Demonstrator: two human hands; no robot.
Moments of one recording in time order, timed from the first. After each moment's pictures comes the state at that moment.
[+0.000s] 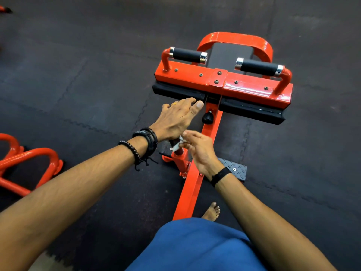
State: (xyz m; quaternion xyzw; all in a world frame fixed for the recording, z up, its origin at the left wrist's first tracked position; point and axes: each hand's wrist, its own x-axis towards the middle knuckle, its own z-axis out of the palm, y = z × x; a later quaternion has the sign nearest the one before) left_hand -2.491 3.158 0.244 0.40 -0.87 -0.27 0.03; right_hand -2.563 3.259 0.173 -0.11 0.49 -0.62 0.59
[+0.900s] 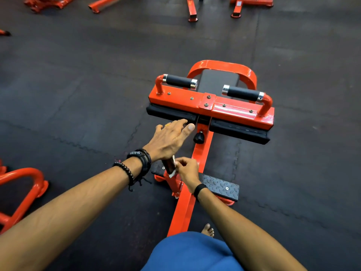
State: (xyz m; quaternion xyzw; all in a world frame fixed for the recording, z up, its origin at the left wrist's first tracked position) left_hand -2.490 3.157 0.243 0.41 -0.87 -0.29 0.03; right_hand -2.555 3.247 0.125 -0.26 0.71 -0.45 0.47
